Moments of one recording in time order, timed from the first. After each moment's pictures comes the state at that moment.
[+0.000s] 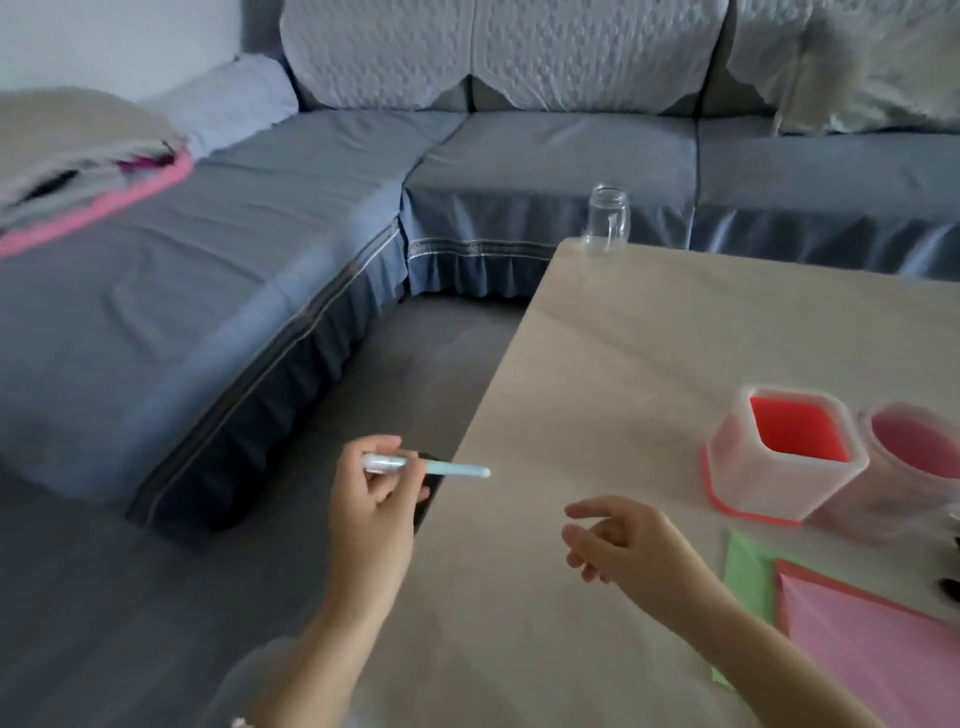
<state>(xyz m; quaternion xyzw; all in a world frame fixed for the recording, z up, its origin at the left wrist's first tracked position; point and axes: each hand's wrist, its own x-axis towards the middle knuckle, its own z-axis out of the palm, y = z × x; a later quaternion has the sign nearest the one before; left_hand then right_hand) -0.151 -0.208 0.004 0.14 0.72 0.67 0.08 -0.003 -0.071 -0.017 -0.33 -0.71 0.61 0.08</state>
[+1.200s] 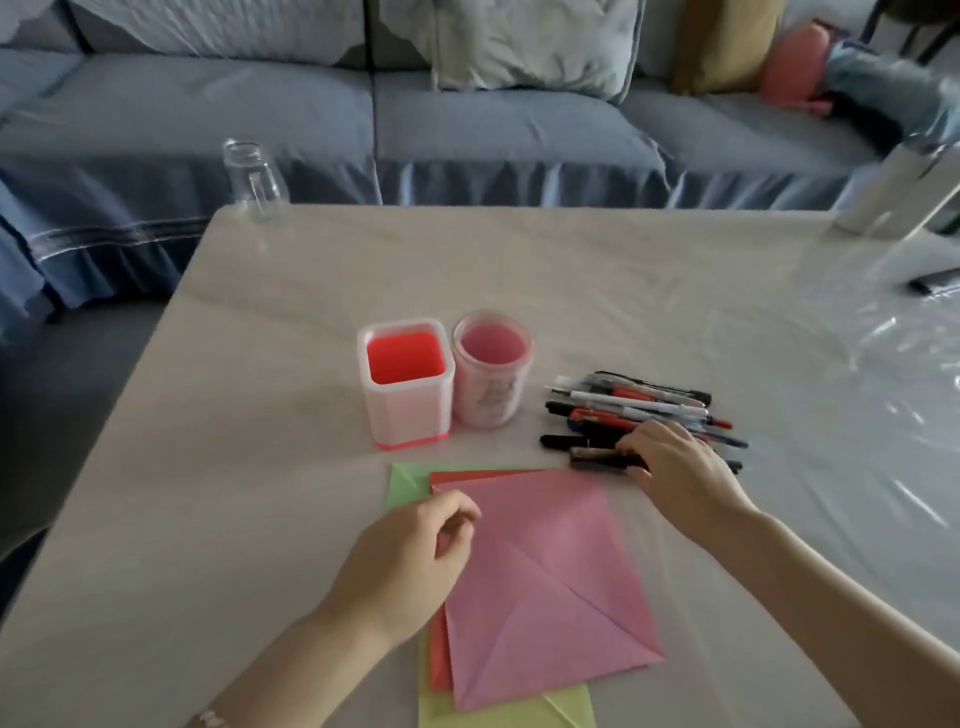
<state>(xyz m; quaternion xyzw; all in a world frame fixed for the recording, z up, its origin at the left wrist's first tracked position) 0.044 -0.079 -0.026 0.63 0.68 0.28 0.26 0.282 0.063 -0.030 -0.53 -0.84 0.07 -0.01</state>
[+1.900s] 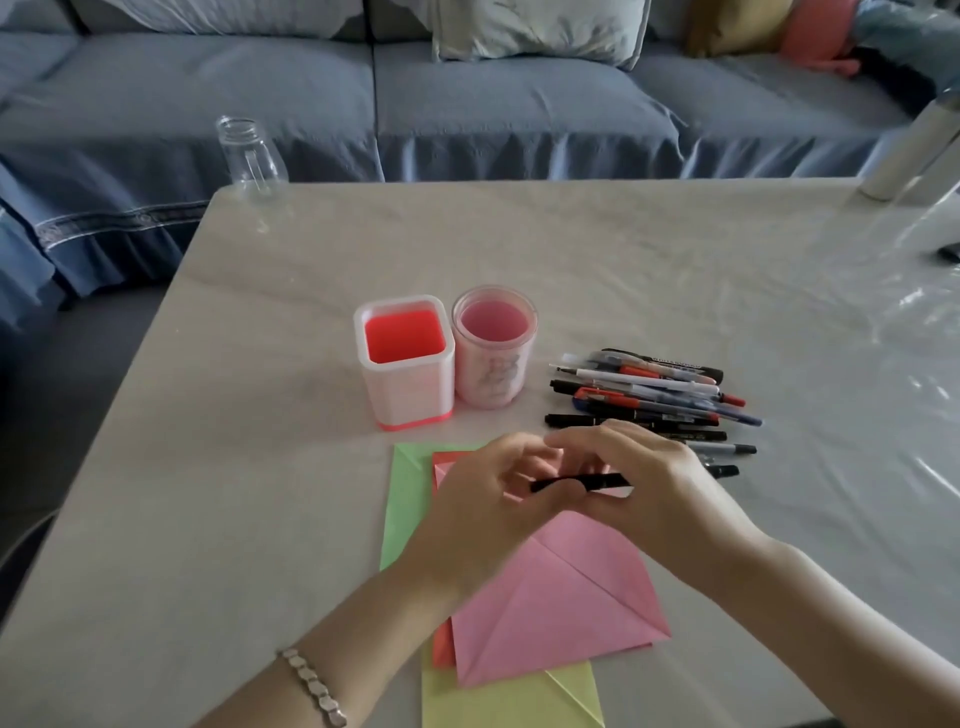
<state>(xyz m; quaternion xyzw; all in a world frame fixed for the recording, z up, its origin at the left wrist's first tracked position) 0.085 -0.054 -0.005 0.52 0.57 0.43 0.47 0.245 0.001 0.015 -0.33 -0.88 0.24 0.23</state>
